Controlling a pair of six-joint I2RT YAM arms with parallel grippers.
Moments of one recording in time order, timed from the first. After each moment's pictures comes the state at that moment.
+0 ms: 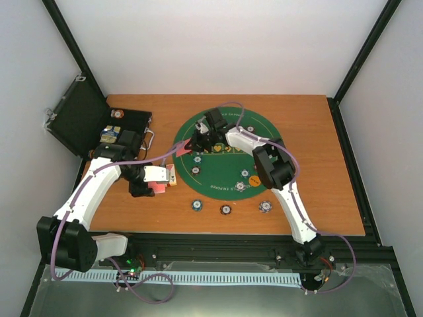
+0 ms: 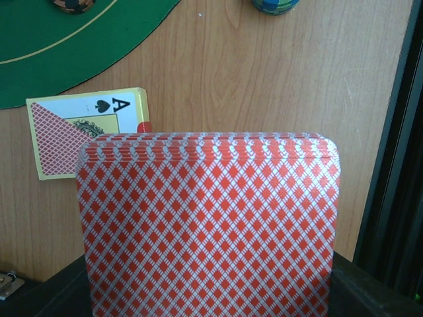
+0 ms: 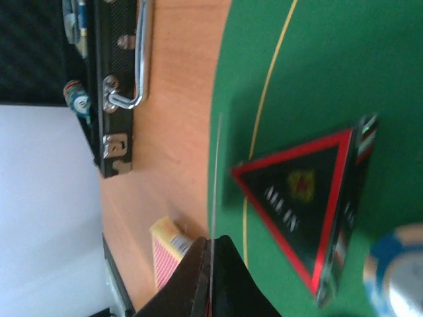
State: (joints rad) left arm -0.19 1.24 1.04 -1.22 0.25 1.23; right arm 0.60 2.41 1.87 -0.28 -0.77 0.81
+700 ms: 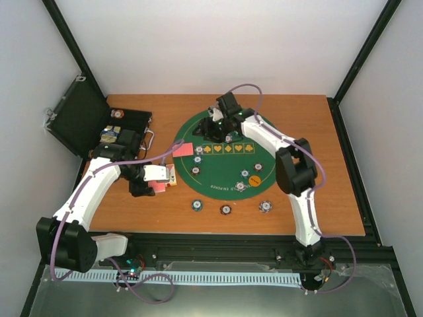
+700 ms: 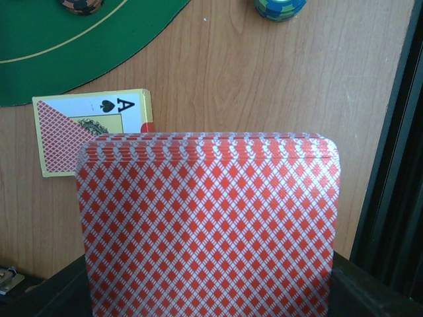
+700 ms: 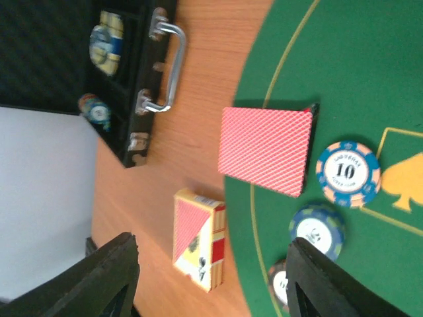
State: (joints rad) left arm -0.19 1.23 1.06 -1.23 0.25 1.21; right arm 0.55 2.25 1.93 -0.59 -0.62 0.65
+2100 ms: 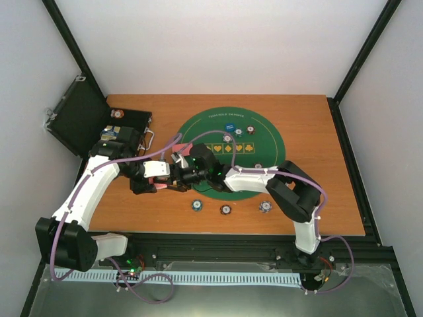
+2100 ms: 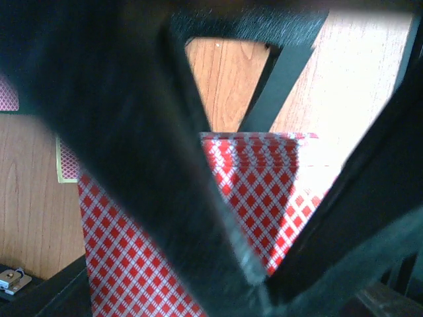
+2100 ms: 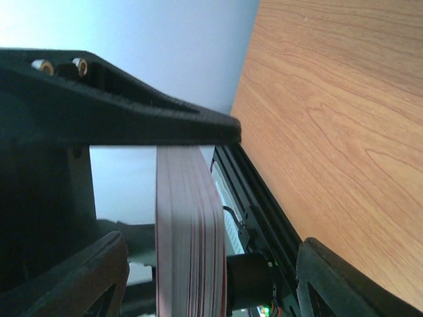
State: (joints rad) left arm -0.18 1.24 1.10 -1.24 0.29 1.16; right arm 0.96 1.93 1.18 0.39 -0.72 1.17
